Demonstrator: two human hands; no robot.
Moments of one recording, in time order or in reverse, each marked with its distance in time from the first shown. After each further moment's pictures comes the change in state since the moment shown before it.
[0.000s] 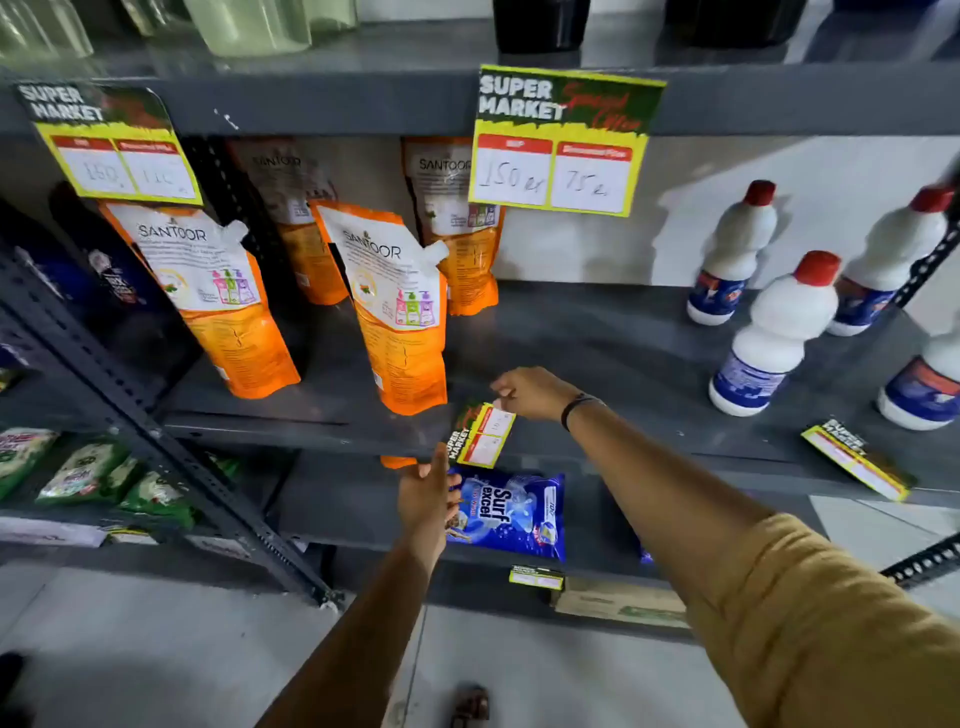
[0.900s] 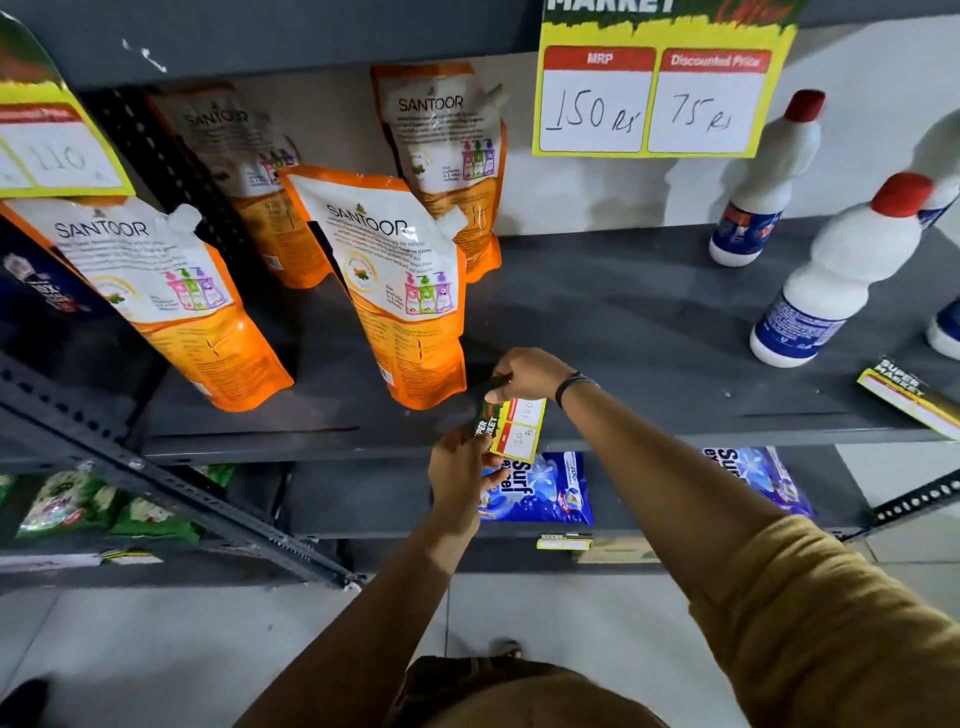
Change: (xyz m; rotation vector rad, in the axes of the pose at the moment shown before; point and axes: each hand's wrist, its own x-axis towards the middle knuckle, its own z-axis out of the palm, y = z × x) left_hand 0.039 0.023 0.002 0.082 -0.174 -0.111; right_hand 0.043 -0.020 0.022 -0.074 -0.071 0.136
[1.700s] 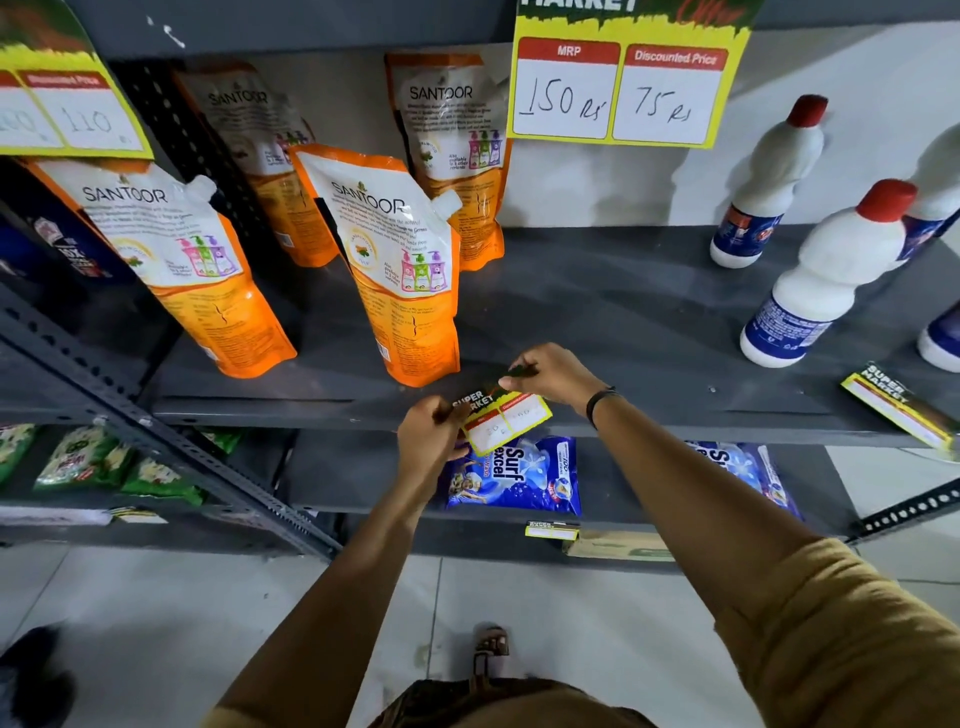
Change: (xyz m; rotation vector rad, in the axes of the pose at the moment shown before) left_hand -0.002 0.005 -0.021 0.403 0.031 0.327; right_hand -0.040 0.030 0.012 0.449 0.128 0.018
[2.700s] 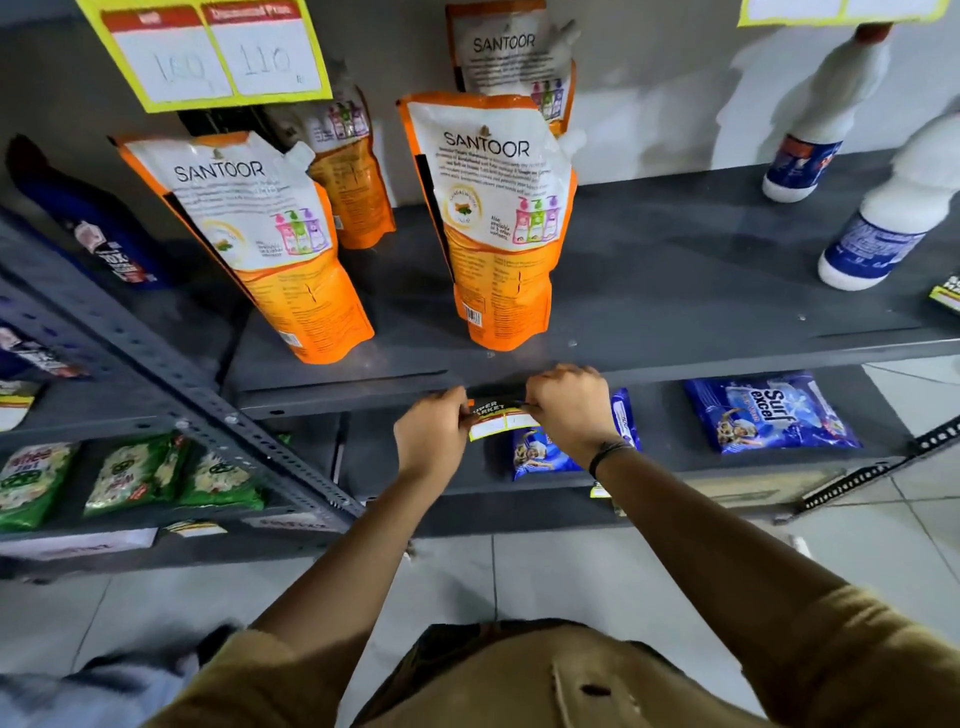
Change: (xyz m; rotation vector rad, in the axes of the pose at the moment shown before) left_hand 0.030 -0.066 -0.117 0.848 0.053 0.578; right_hand -0.026 -0.061 0.138 -0.673 0.421 -0.074
